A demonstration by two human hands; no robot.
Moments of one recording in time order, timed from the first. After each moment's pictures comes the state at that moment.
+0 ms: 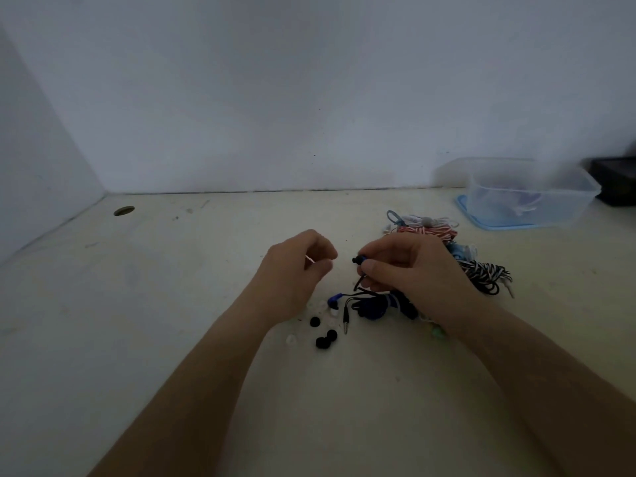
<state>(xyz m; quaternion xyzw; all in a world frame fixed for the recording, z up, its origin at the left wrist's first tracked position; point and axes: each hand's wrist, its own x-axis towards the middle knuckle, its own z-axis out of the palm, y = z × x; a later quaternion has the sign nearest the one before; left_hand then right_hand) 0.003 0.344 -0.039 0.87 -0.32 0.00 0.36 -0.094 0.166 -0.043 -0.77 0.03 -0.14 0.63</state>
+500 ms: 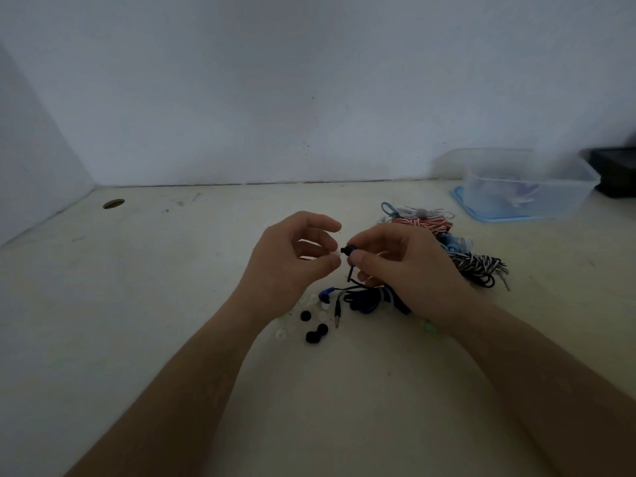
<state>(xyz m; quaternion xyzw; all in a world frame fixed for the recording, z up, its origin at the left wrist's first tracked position) -0.011 0.338 -0.035 0.77 -0.32 -0.03 0.55 -0.091 0.167 -0.047 -0.79 0.02 -0.17 0.58</state>
